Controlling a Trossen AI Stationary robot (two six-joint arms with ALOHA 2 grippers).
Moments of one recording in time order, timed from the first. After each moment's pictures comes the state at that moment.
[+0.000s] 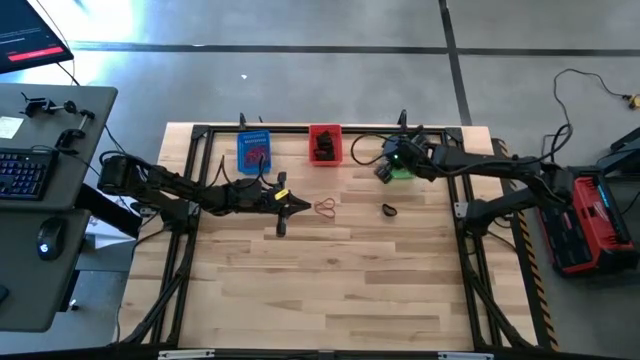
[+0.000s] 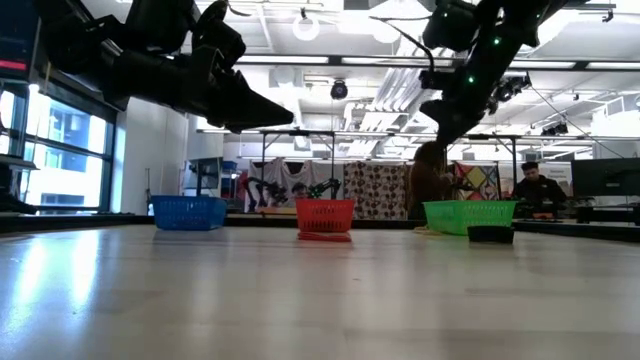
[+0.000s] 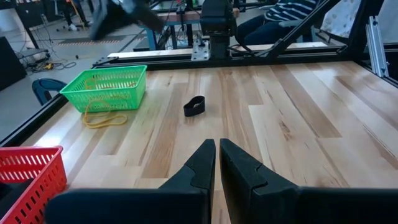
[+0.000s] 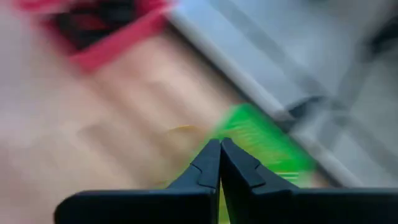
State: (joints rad) left arm 0.05 1.45 0.44 0.78 -0.01 0.08; right arm -0.36 1.28 0.88 -0.53 0.60 0.17
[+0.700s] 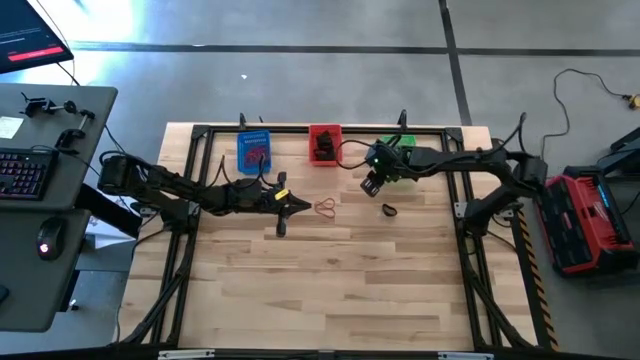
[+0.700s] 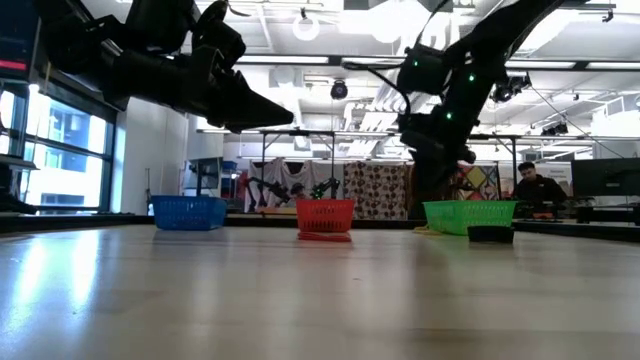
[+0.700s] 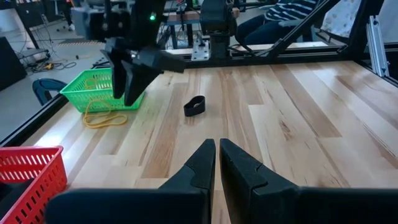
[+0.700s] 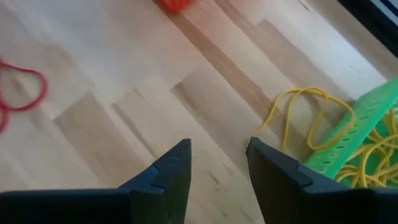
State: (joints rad) left arm 0.05 1.45 0.44 0.78 -0.01 0.08; right arm -0.39 1.52 0.88 -0.43 0.19 0.26
